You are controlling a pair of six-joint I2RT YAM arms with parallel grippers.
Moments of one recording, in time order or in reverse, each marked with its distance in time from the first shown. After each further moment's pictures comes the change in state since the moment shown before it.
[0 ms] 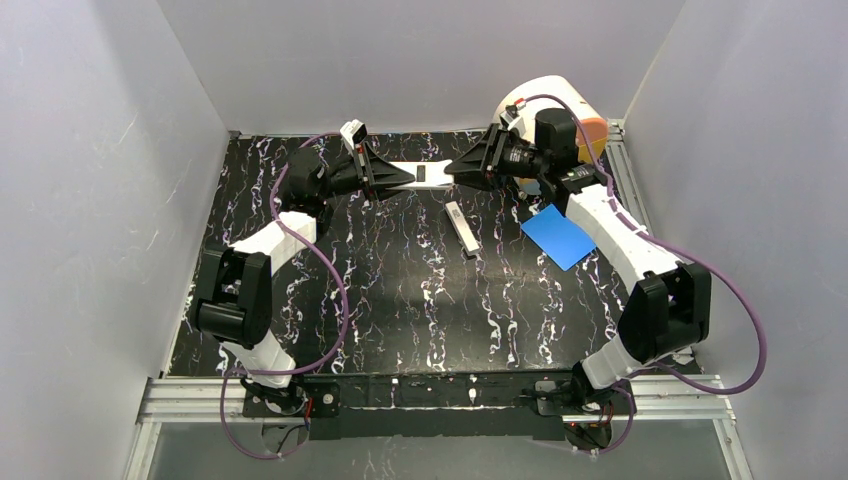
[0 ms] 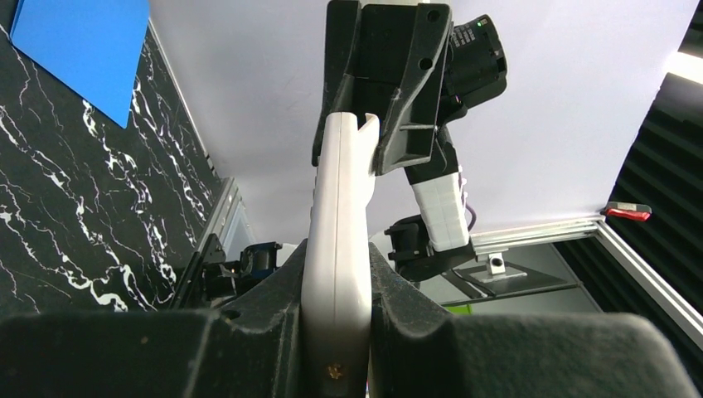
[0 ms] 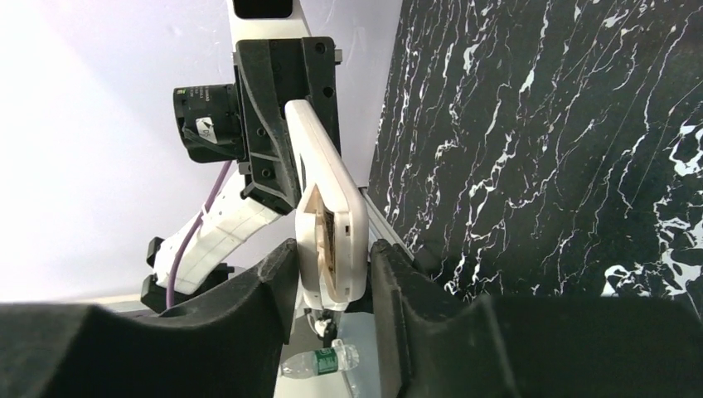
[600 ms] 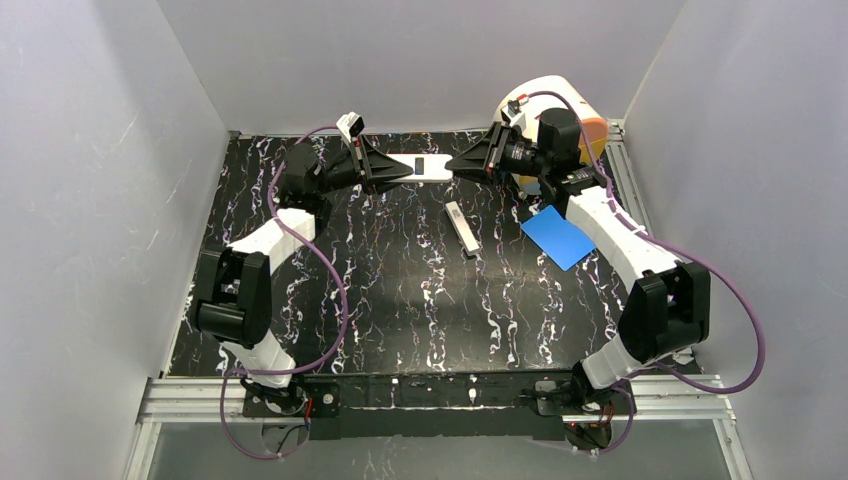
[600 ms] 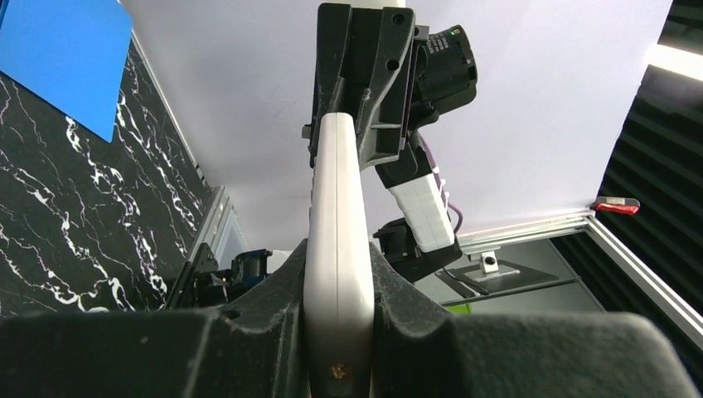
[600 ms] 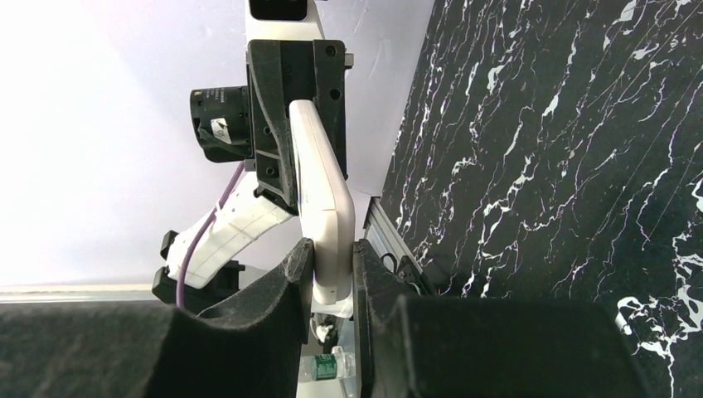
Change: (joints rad) left arm 0.006 0.000 0.033 0.040 -0.008 -0.058; right arm -0.002 0.002 -0.031 0.142 -0.033 0.052
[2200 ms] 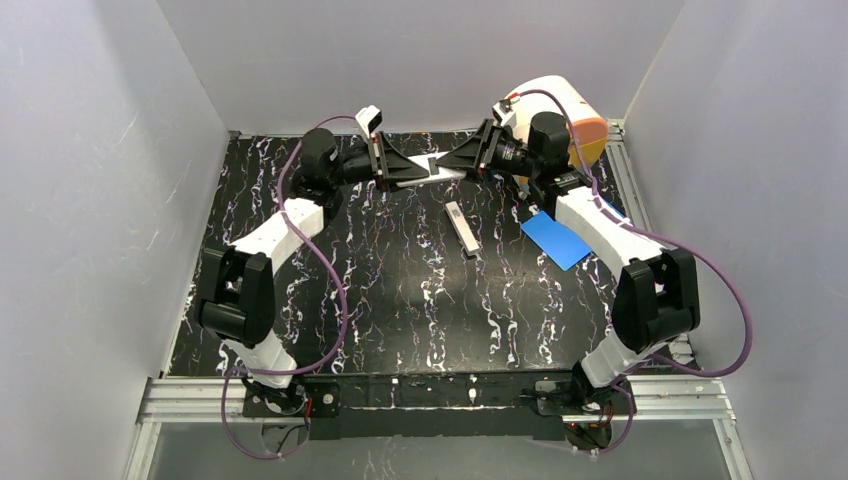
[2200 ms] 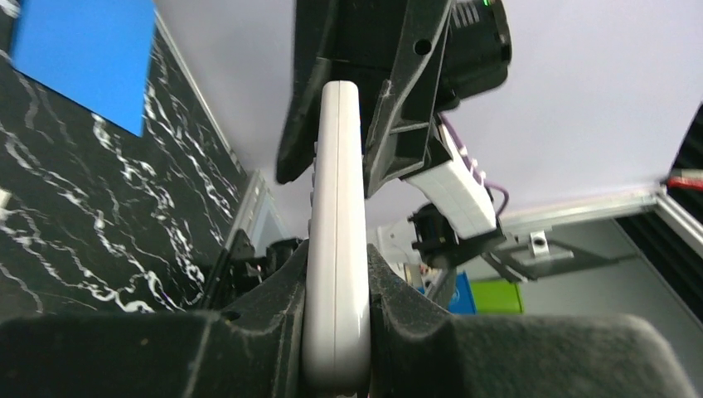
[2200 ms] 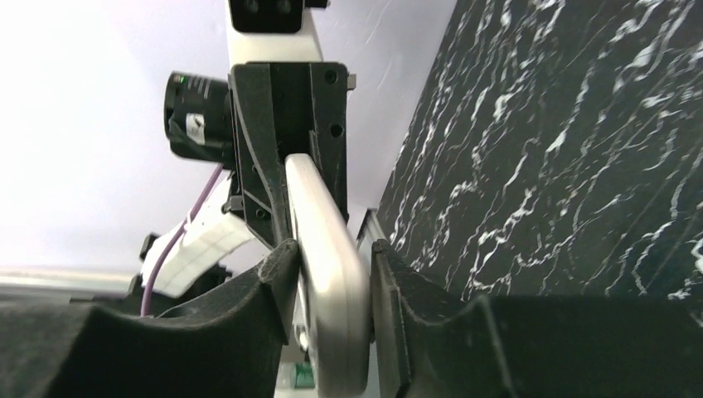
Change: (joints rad) left arm -0.060 0.014 0.117 -0.282 -0.006 0.264; right arm 0.022 0.065 -0.033 0.209 0.030 0.015
